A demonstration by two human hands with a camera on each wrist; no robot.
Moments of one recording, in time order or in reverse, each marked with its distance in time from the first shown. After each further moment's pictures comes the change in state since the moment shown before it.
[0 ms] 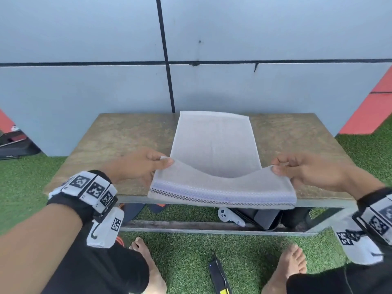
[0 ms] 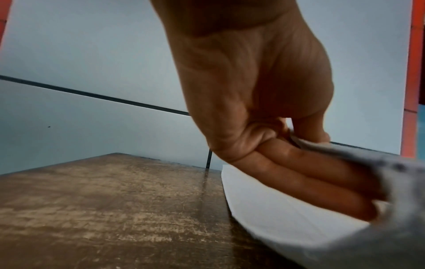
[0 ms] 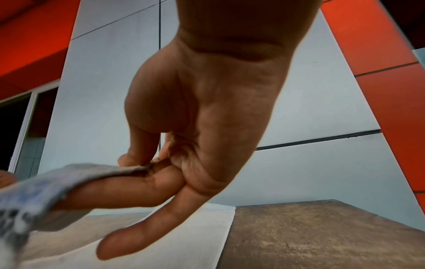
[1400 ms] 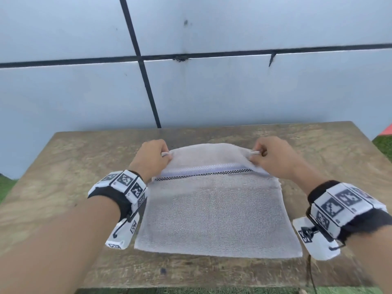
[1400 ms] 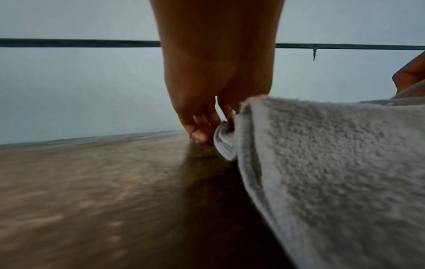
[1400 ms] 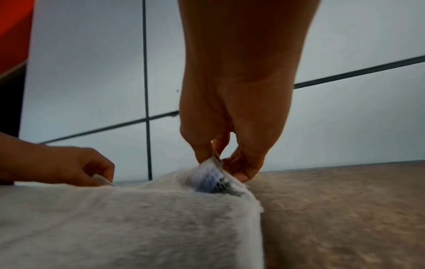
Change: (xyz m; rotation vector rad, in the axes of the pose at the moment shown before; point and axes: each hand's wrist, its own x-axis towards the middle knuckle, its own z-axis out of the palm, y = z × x) left_hand 0.243 -0.035 -0.048 0.453 0.577 -0.058; right_hand 0.250 0.028 -0.058 -0.455 0.515 0.000
